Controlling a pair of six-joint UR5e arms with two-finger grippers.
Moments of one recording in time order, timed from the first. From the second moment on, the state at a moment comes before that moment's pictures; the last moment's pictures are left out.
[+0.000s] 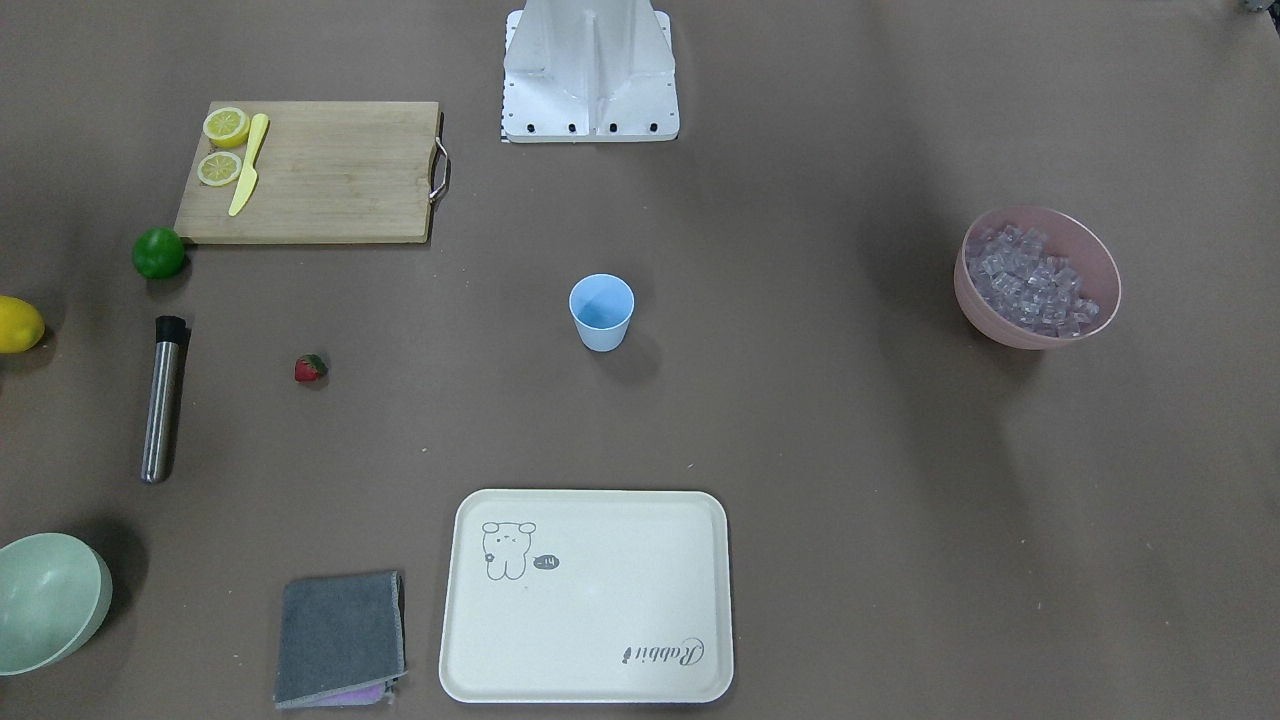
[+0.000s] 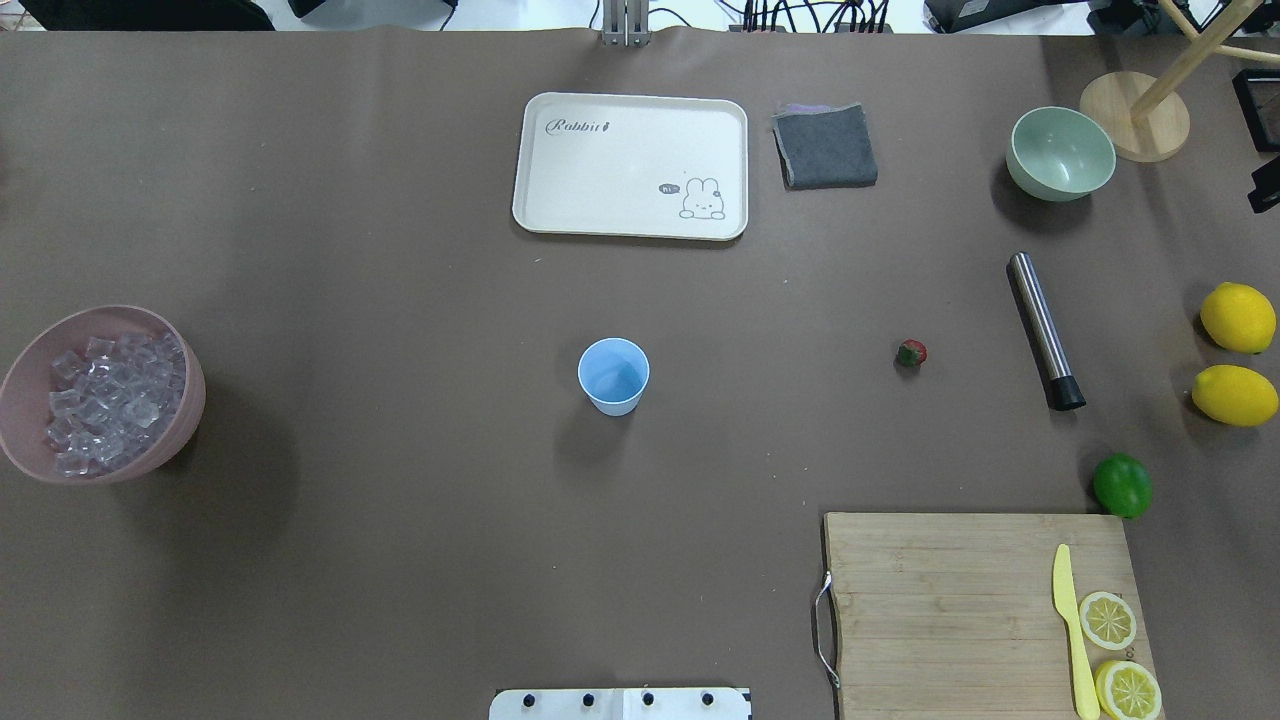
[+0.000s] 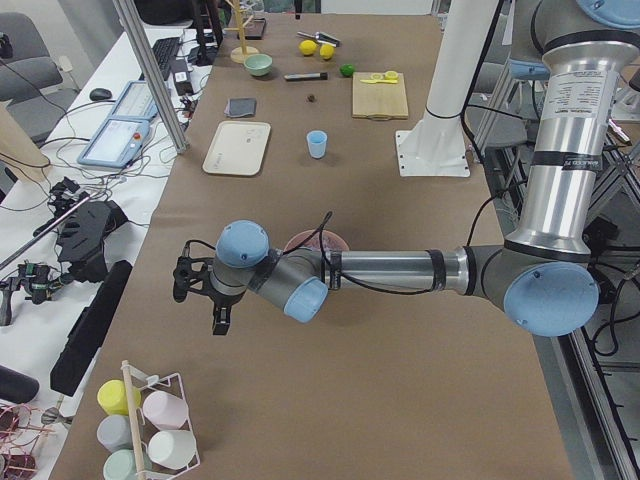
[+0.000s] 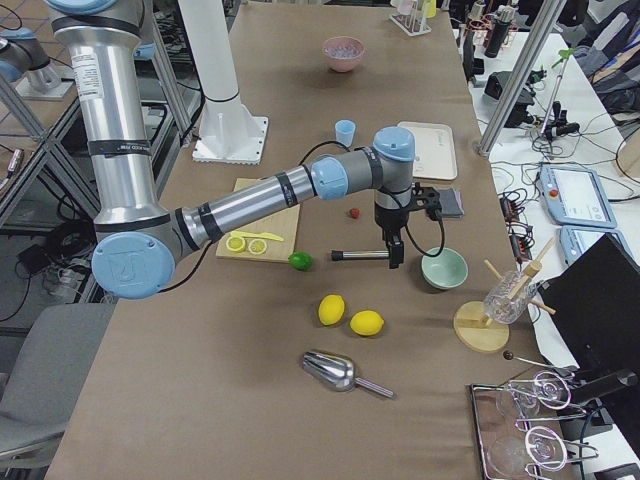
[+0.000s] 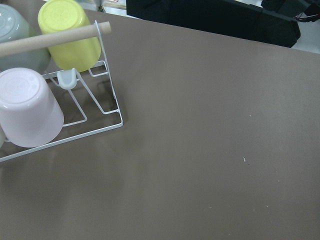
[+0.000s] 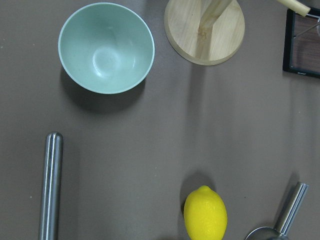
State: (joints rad) left arm -1.55 -1.68 -1.44 -2.18 -2.33 -0.51; right arm 1.33 -1.45 1.86 -1.68 2.12 0.25
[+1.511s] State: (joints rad) left arm -1.09 -1.55 -1.78 -2.19 -2.41 -0.26; right arm 1.31 -1.44 1.85 -1.68 2.16 0.40
